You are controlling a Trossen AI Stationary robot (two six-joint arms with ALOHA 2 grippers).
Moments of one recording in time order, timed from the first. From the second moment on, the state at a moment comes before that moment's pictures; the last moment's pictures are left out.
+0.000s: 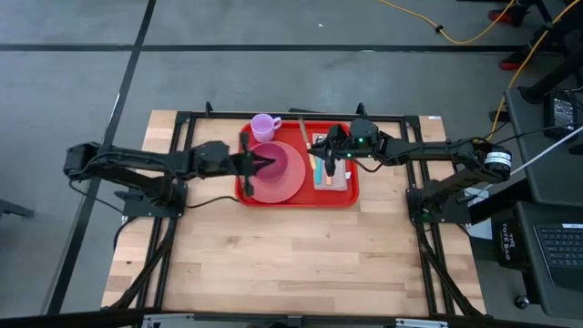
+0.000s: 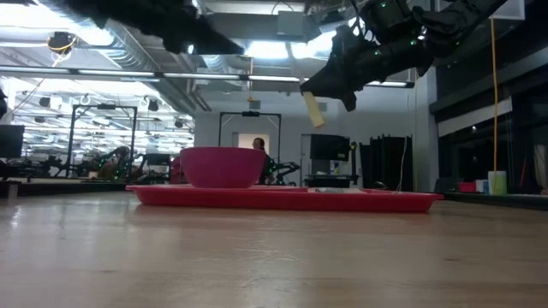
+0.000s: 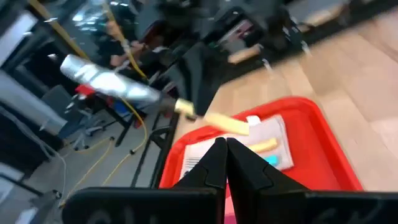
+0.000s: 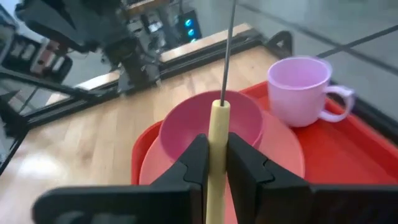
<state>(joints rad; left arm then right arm) 0.10 1.11 0.68 0.20 -0.18 0.50 -0.36 1.42 0.76 0.35 -0.22 0.20</state>
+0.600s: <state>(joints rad) 0.14 0.91 0.43 0.40 -0.20 0.27 -0.30 1.10 0.76 -0.19 0.18 0.39</state>
